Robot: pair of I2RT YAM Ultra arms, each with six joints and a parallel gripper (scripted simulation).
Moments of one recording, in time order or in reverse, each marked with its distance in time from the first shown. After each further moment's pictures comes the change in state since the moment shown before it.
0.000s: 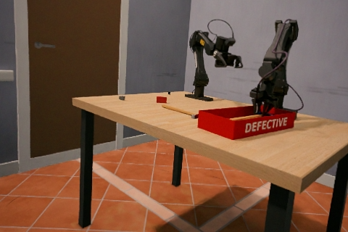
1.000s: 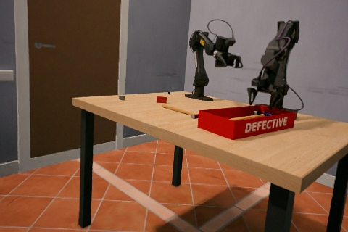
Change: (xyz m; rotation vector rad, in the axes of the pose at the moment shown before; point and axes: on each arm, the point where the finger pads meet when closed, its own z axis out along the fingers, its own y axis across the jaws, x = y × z) left arm -0.009 -0.002 -0.046 -0.010 -0.062 0.013; right arm 0.000 0.000 0.000 0.000 0.000 0.000
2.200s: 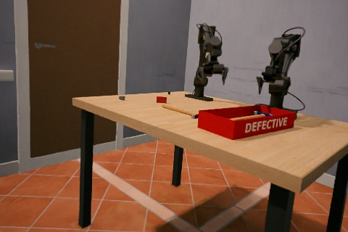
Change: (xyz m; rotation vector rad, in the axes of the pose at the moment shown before) left arm 0.047 0.004 -0.068 -0.129 -0.122 -0.242; right arm 0.046 -0.163 0.118 0.287 0.449 0.168
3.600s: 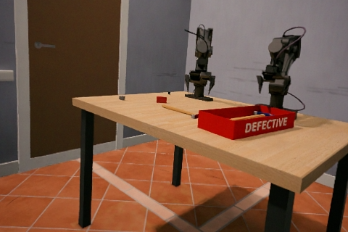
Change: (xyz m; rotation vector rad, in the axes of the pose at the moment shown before) left arm -0.002 0.000 -0.004 -0.007 -0.023 -0.016; right arm 0.009 -0.068 0.042 0.116 0.135 0.083
